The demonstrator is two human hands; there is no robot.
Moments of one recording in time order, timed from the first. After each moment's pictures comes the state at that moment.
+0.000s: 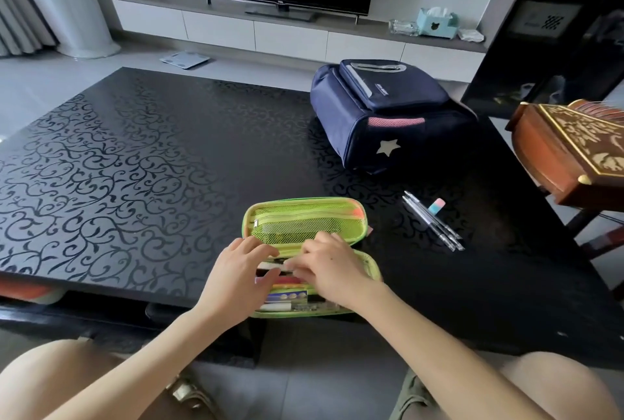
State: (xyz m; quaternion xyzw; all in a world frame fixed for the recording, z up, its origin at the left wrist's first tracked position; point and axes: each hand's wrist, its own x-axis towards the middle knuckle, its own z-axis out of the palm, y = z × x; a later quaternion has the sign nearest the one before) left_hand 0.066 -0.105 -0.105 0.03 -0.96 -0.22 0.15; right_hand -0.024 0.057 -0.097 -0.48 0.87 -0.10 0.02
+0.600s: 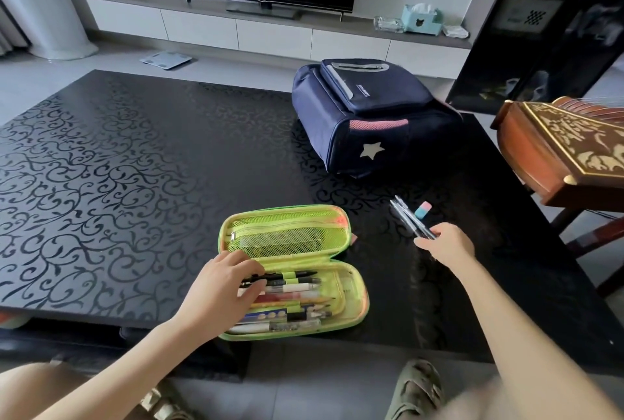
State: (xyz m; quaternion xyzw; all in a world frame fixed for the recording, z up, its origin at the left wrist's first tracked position) left_hand 0.043 -0.107 -0.115 -0.01 -0.97 -0.20 0.10; right_hand -0.162 0.233 -0.125 0.07 0.97 -0.20 0.09
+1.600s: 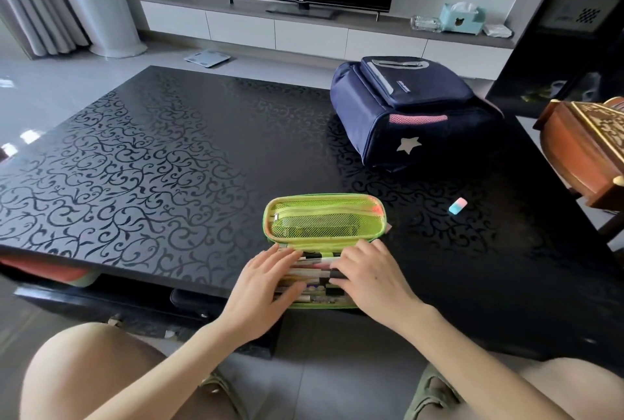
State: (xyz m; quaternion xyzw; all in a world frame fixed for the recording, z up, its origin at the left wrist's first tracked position) left_hand 0.088 -0.101 -0.136 0.00 -0.96 -0.25 0.12; right_hand -0.011 0.093 -0.109 -0.48 0.87 -0.06 -0.13
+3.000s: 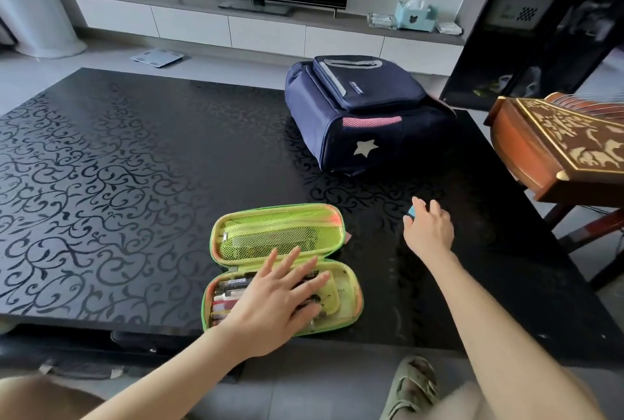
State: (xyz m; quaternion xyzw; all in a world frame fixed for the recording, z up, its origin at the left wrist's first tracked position) left_hand 0.026 -0.049 -0.133 -0.18 -0.98 -0.09 0.04; right_hand -0.169 0.200 -0.129 0.02 1.00 -0.06 -0.03
